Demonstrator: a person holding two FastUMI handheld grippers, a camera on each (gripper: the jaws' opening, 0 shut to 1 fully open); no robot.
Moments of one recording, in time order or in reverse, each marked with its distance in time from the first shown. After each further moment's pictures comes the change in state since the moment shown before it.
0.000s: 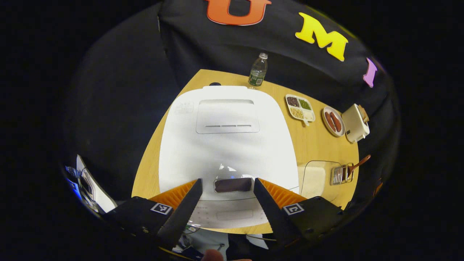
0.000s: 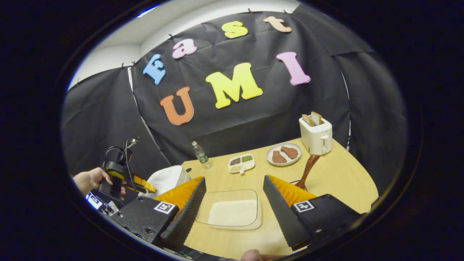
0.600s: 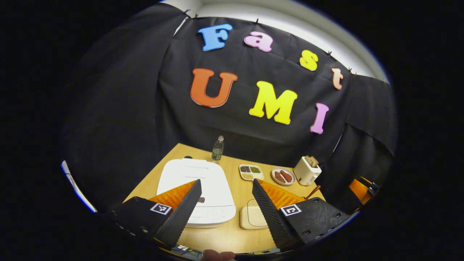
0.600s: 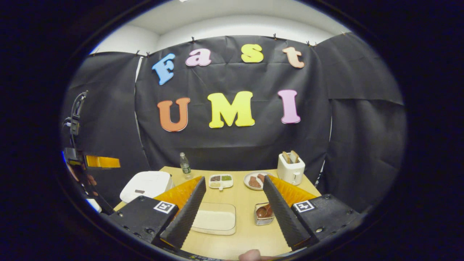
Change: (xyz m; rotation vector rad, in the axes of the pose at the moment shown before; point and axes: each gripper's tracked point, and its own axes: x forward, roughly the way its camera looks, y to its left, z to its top) left arm -0.191 -0.076 0.033 0.066 -0.721 -0.227; right arm -0.076 0.040 0.074 -0.227 -0.167 -0.198
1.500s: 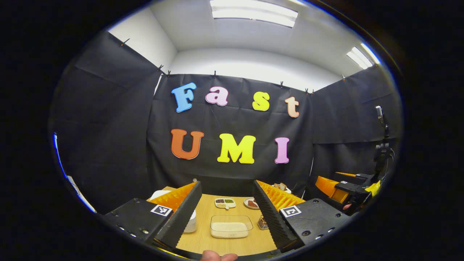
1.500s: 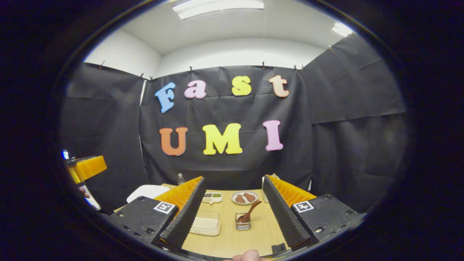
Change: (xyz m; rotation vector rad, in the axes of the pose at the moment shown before) left arm -0.192 -0.182 -0.011 0.154 -0.379 -0.073; right arm -0.158 -0.088 0.037 0.012 -0.201 0.013
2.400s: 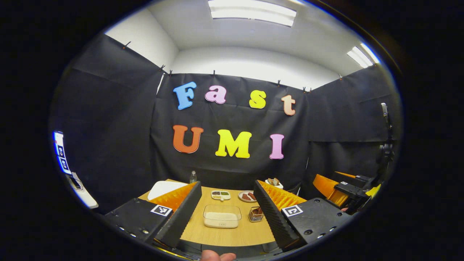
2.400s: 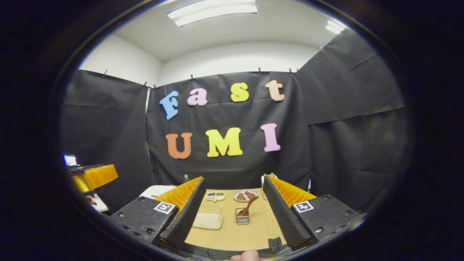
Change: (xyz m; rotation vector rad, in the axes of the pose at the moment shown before) left arm -0.054 -0.026 0.011 -0.009 0.031 0.025; right arm -0.071 -0.009 0.013 0.022 -0.021 0.023
